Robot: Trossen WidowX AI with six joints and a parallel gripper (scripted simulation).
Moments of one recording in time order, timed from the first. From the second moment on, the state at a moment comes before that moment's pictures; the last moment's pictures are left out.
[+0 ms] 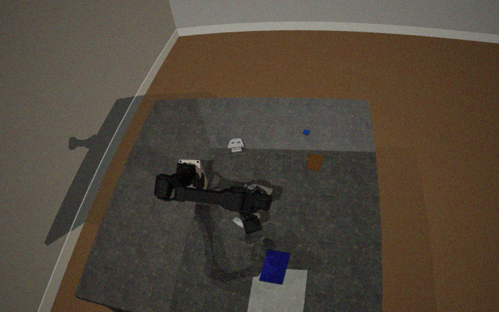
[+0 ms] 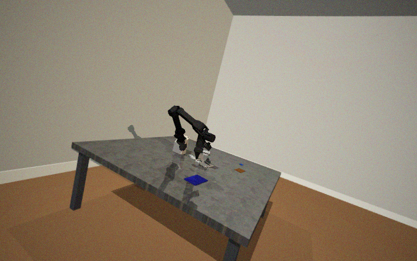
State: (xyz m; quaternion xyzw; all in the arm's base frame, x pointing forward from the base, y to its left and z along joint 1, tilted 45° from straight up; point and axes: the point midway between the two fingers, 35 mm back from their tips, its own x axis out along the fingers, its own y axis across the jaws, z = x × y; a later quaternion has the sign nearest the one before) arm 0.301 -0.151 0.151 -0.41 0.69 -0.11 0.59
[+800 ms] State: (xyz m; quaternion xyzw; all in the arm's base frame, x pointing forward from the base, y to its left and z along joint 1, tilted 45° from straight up) arm 0.315 -0.096 0.096 -0.32 0.67 -0.19 0.64
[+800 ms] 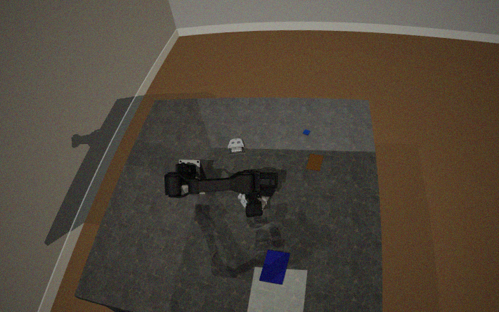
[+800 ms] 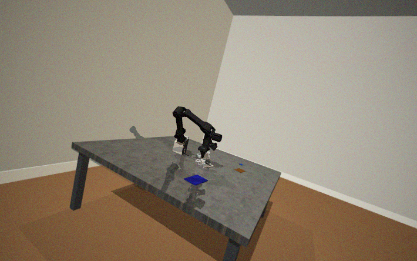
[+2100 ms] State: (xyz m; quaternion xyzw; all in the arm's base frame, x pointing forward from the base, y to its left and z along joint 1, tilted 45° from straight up) arm 0.301 -0.019 0.020 -0.20 0.62 -0.33 0.69
